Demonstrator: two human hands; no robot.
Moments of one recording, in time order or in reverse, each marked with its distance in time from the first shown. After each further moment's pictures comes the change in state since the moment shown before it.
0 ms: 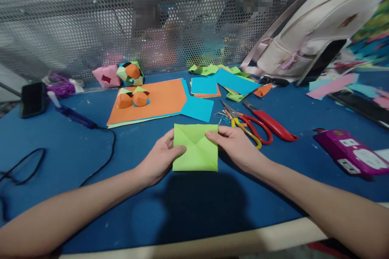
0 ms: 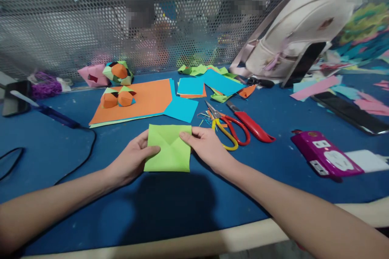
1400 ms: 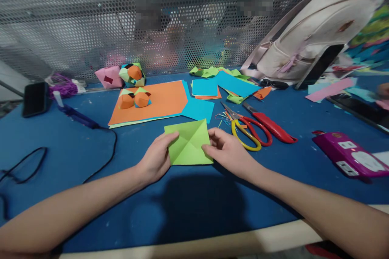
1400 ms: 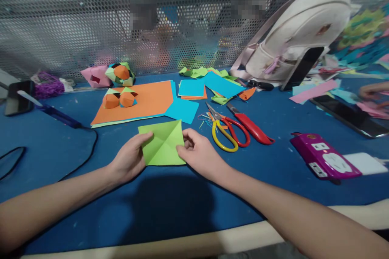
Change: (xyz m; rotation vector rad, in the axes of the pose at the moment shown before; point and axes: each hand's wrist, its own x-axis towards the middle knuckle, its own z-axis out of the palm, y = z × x) left_hand 0.005 0.002 0.001 -0.235 0.150 -0.053; right_hand -0.009 0.000 0.012 -0.287 -0.068 -0.147
